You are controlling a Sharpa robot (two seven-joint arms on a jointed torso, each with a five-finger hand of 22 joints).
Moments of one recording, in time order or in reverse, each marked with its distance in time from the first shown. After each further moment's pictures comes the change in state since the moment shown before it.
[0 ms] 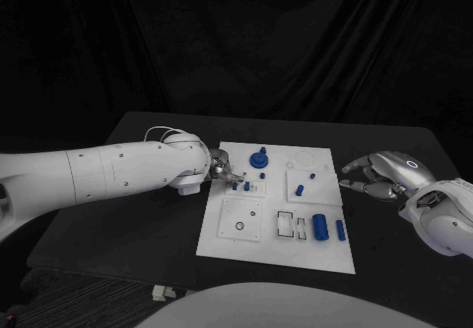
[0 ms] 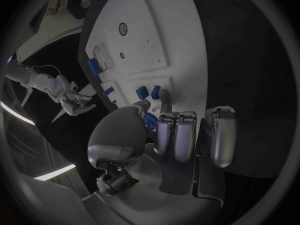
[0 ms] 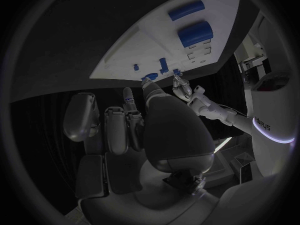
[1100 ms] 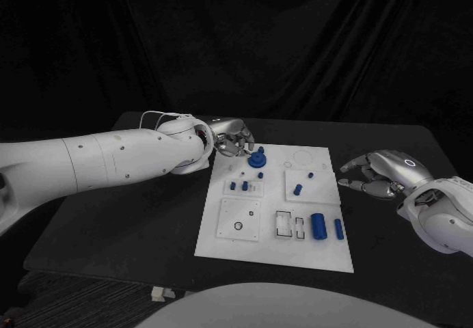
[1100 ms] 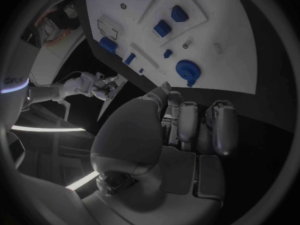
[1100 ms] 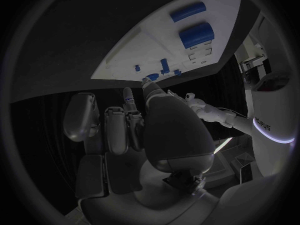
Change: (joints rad) left arm 0.045 0.050 -0.003 -0.101 -0.214 -0.265 0.535; left_hand 0.479 -0.086 0.119 -0.206 -0.180 -0.156 0.070 -0.204 -0.359 -0.551 0.075 -0.822 -0.342 -0.215 0.057 -0.270 -0.051 0.000 -0.083 0.046 -0.069 0.000; right arm 0.000 -0.004 0.000 -0.002 0.000 0.000 0.000; right_hand 0.000 0.000 0.000 0.000 0.004 0.000 0.000 0.000 -0.001 0.000 0.000 0.000 0.000 0.000 0.000 0.000 0.000 0.000 0.000 0.000 0.000 0.000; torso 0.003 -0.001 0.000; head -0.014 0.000
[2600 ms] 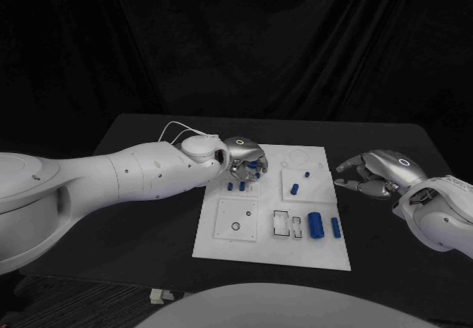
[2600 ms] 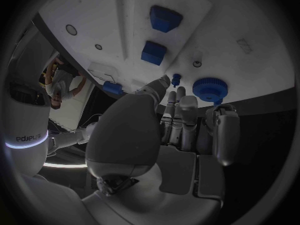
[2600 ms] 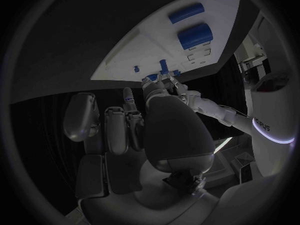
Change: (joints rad) left arm -0.099 0.175 0.001 -0.207 -0.350 -0.008 0.188; left_hand 0.018 -0.085 0.032 -0.019 0.082 0.075 -0.063 -0.012 -0.558 -0.047 -0.023 -0.388 -0.504 0.006 -0.037 -0.097 -0.314 0.000 0.076 -0.025 0.031 0.000; right arm -0.007 0.000 0.000 0.001 0.000 -0.003 0.003; right_hand 0.000 0.000 0.000 0.000 0.000 0.000 0.000 0.000 0.000 0.000 0.000 0.000 0.000 0.000 0.000 0.000 0.000 0.000 0.000 0.000 0.000 0.000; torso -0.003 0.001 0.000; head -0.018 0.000
